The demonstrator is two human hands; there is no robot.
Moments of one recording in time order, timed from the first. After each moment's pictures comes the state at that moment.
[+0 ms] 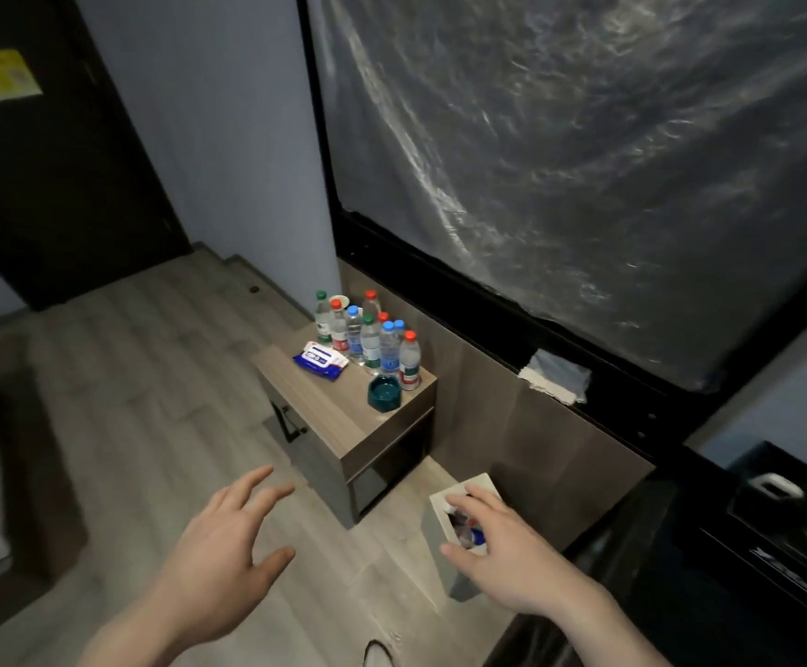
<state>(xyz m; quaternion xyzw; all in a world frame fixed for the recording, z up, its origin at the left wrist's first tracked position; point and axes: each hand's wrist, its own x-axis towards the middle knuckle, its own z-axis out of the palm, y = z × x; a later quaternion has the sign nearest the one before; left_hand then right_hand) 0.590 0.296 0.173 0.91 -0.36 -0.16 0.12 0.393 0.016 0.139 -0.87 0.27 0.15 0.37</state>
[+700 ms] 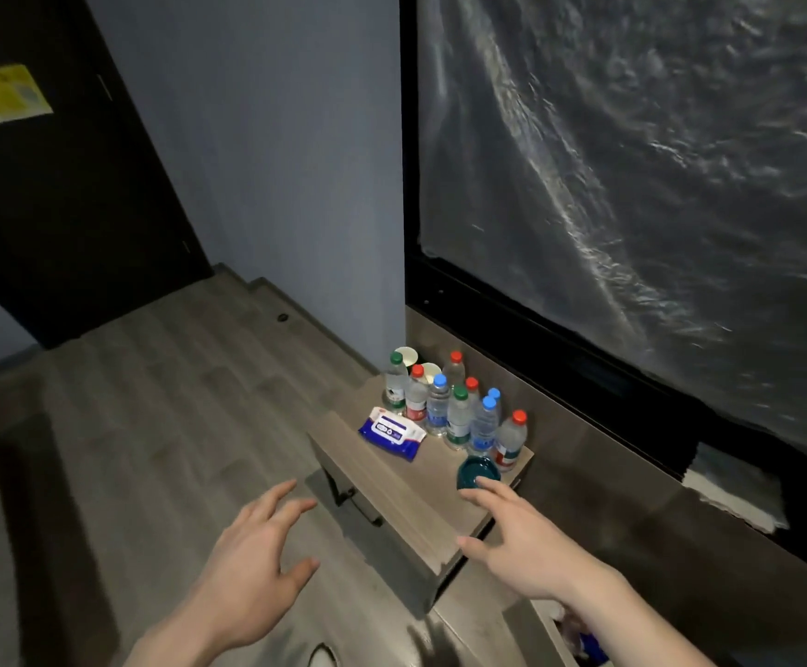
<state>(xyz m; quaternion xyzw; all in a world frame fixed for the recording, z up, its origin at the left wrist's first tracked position) 0.941 0.290 0.139 0.90 -0.36 -0.20 0.13 0.755 0.006 0.127 -0.88 0.26 0.16 0.35</state>
